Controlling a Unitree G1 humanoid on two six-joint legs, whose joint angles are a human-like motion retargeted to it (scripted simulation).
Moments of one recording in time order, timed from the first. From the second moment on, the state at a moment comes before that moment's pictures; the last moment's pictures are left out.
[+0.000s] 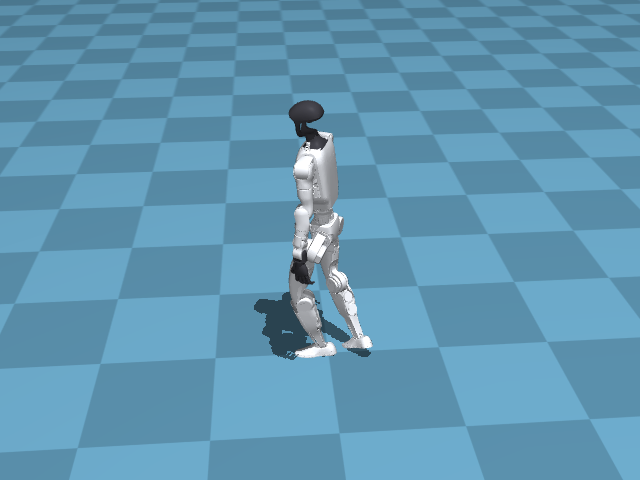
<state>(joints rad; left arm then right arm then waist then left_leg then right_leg) -0.05 0.16 0.18 1.36 0.46 0.13 -0.17 -0.19 -0.14 0.11 1.46 -0.67 0.20 0.21 0.03 0.01 0.07 -0.27 0.06 0.32 0.47 -0.19 0.26 0.05 0.00 -0.47 0.41 0.00 0.26</state>
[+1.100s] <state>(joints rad) 0.04 0.13 0.21 1.43 0.51 0.15 -0.16 -0.30 -0.09 0.03 1.34 -0.57 0.22 0.27 -0.01 -0.09 0.14 -0.33 -0.09 0.43 0.68 -0.10 0.25 0.07 -0.06 -0.28 0.11 -0.04 0.06</state>
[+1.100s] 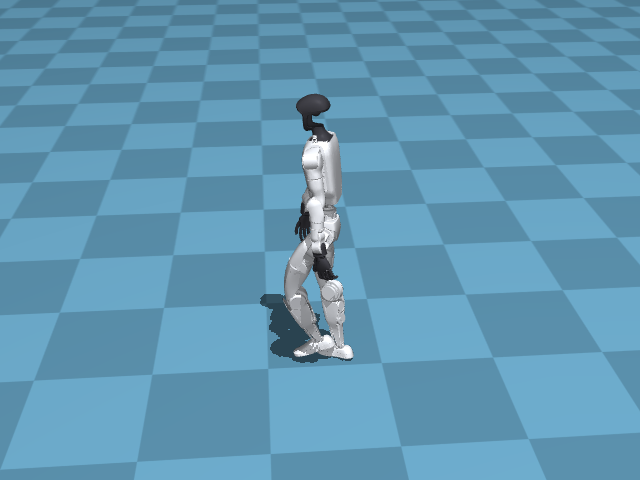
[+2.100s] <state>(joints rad) -0.21 0.09 0.05 1.23 0.44 0.09 -0.18 0.03 -0.16 -0.04 1.60 -0.62 0.23 0.36 -0.06 -0.04 0.21 0.14 -0.07 0.26 0.36 -0.33 0.26 -0.19 -0.05 -0.28 0.37 -0.04 -0.17</state>
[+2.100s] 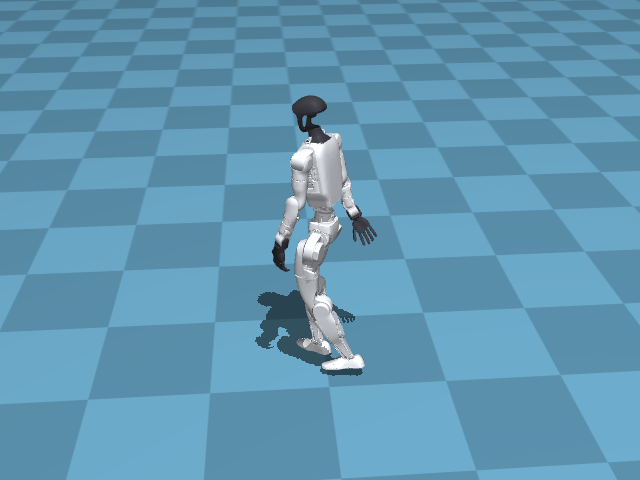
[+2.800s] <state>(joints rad) 0.13 0.12 0.33 1.52 0.42 0.04 0.03 -0.31 -0.07 0.06 1.34 -0.59 0.13 0.28 0.05 -0.01 0.14 -0.40 -0.04 0.22 0.38 -0.27 0.02 0.25 -0.02 -0.39 -0.01 -0.08 0.05</state>
